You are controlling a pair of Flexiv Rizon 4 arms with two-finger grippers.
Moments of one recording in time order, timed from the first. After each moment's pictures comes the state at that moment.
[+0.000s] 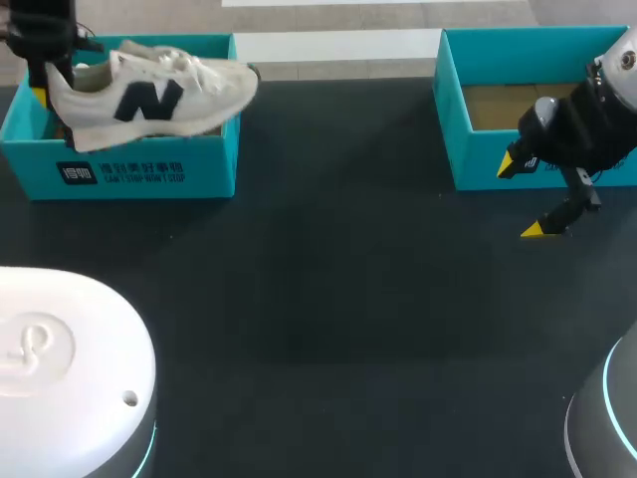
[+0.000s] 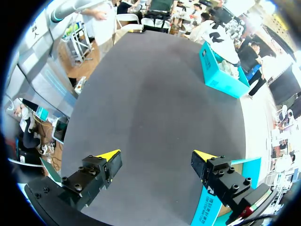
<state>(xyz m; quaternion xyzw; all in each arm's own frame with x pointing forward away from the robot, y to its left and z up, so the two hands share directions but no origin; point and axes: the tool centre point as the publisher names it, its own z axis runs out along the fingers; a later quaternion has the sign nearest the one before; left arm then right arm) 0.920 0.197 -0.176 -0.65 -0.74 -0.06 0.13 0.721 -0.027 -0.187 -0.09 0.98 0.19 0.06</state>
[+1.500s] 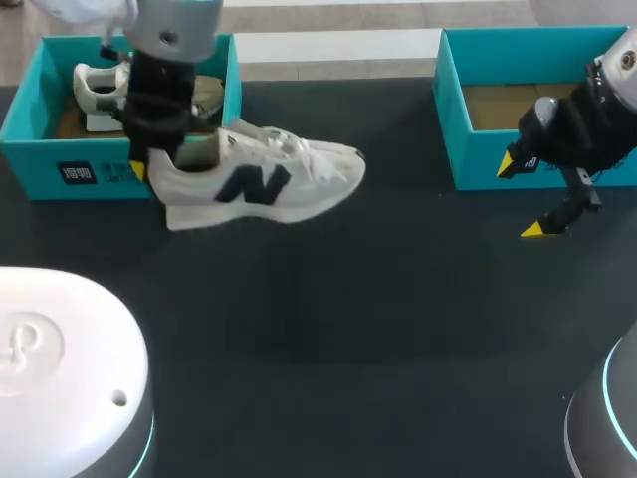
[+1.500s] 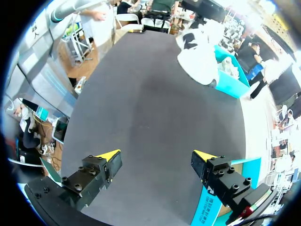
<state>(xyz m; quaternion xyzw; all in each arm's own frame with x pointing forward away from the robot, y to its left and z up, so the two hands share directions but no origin) 0.785 0.043 -0.193 -0.68 -0.71 -0.08 0.15 0.721 -0.027 -0.187 -0.09 0.98 0.19 0.06</state>
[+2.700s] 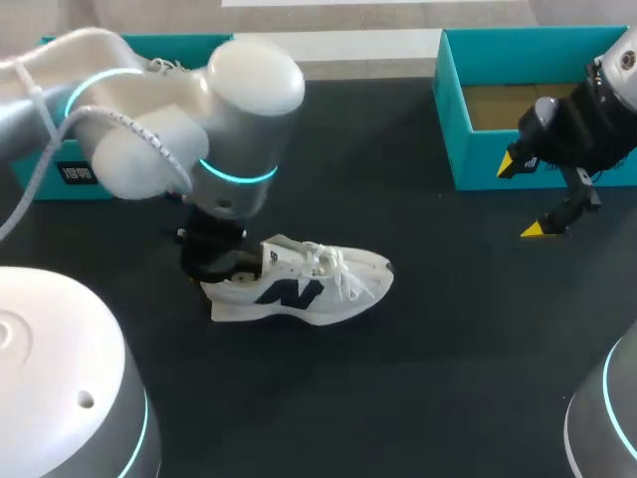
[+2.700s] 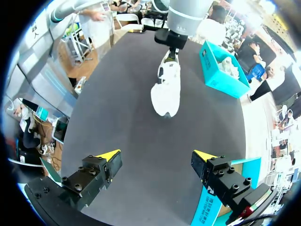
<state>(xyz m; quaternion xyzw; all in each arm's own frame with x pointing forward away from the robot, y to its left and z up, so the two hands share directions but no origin) 0.748 0.004 -0.354 -0.72 -0.68 -0.12 0.11 0.721 -0.027 -0.187 -0.09 0.98 0.19 0.06</state>
